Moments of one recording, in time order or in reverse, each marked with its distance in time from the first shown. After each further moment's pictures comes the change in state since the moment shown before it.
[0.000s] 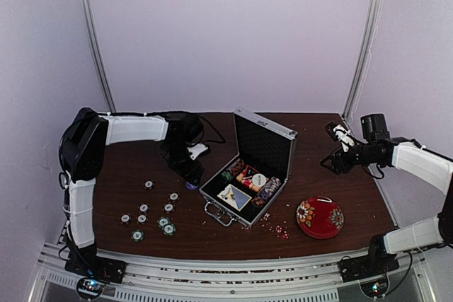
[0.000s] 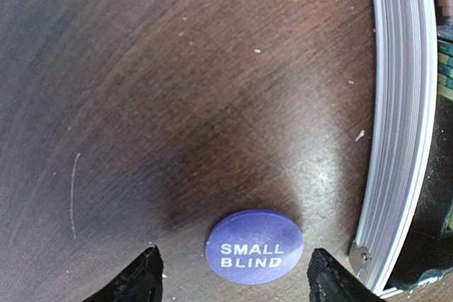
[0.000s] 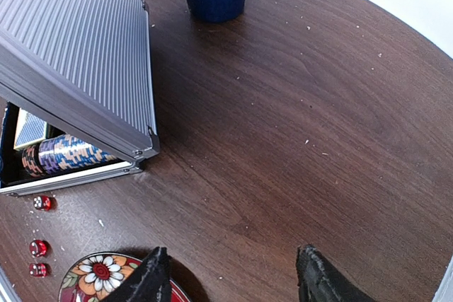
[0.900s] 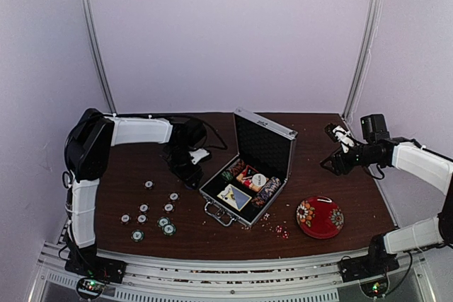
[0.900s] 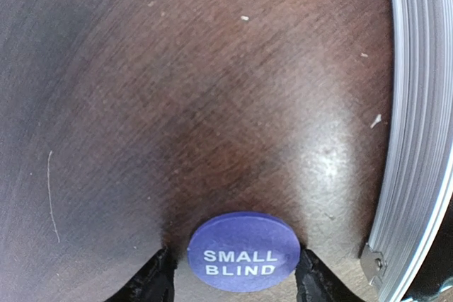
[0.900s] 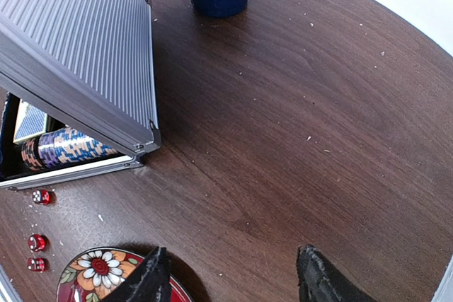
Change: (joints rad) left arm -0.018 0.040 0.014 -0.036 -0.022 0.012; right arm 0.000 0.000 0.000 -0.015 0.000 -0.019
